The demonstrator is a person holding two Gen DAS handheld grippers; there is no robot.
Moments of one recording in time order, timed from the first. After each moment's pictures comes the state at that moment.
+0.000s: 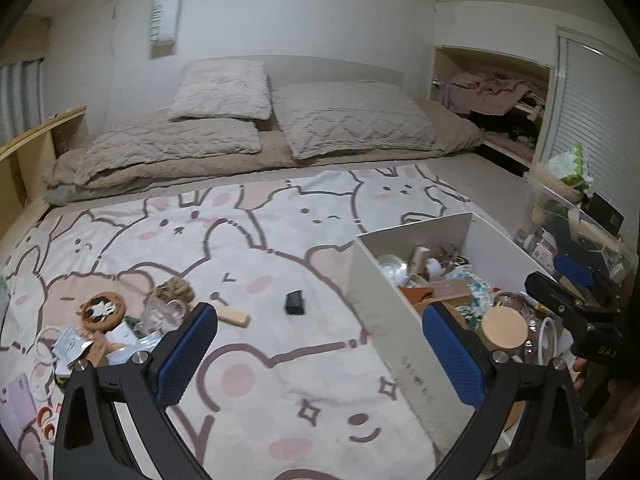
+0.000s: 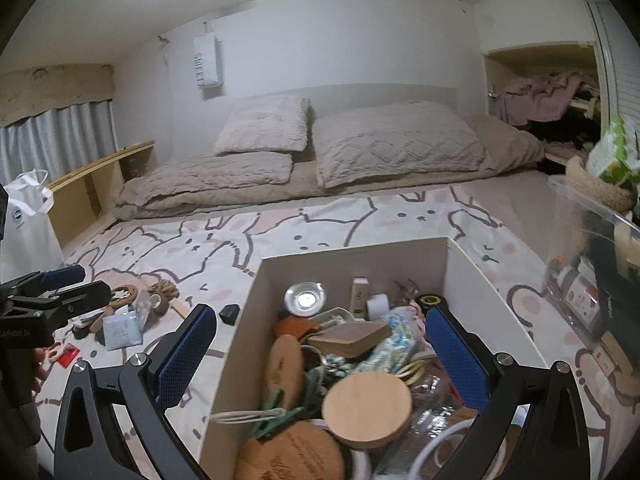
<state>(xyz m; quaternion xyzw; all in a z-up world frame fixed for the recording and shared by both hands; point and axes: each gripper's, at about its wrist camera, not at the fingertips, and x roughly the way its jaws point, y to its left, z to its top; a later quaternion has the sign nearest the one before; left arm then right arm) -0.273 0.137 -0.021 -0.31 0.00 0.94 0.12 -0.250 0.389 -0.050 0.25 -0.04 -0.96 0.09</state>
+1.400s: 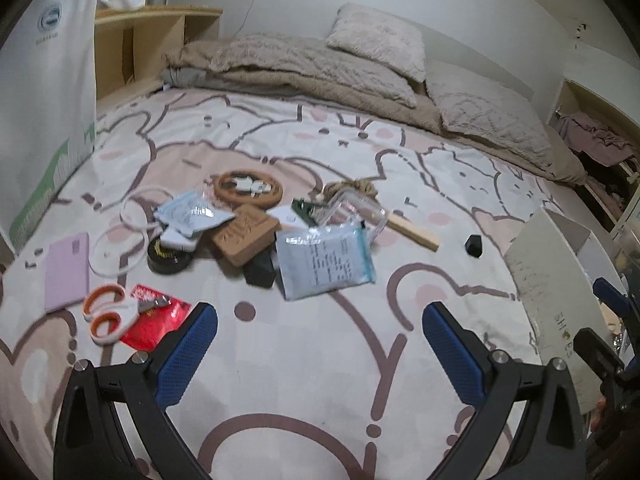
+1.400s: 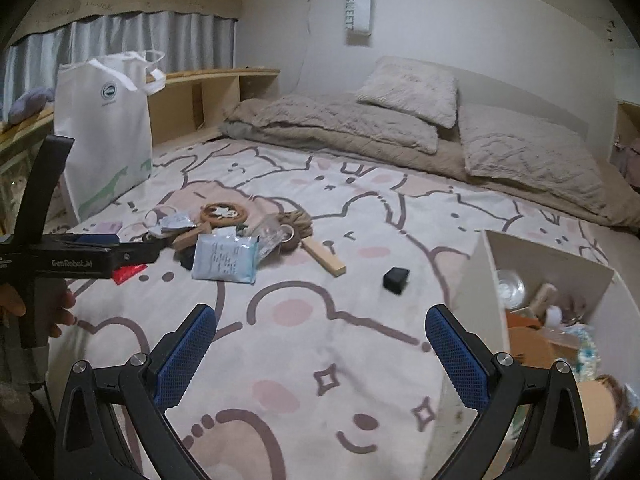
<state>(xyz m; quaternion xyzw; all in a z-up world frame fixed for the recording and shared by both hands) -0.245 -0.046 -0.116 -0.38 -0.11 0.92 -0.04 -0.242 0.209 -0.103 0.28 0.09 -0.92 0.26</state>
